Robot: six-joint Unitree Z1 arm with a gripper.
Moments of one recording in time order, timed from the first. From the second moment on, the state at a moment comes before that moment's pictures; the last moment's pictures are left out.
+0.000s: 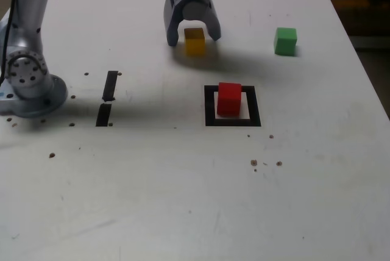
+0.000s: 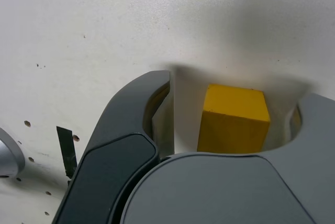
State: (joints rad) arm 0.42 2.03 -1.39 1.16 0.15 0.26
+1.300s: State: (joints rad) arm -0.14 1.98 -1.70 1.48 0.04 0.04
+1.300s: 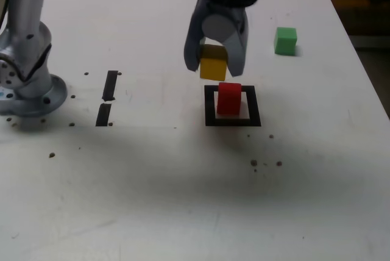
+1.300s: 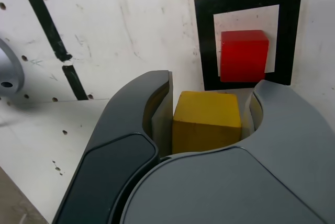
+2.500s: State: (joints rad) arm -0.13 2.02 -1.59 1.31 0.11 -0.03
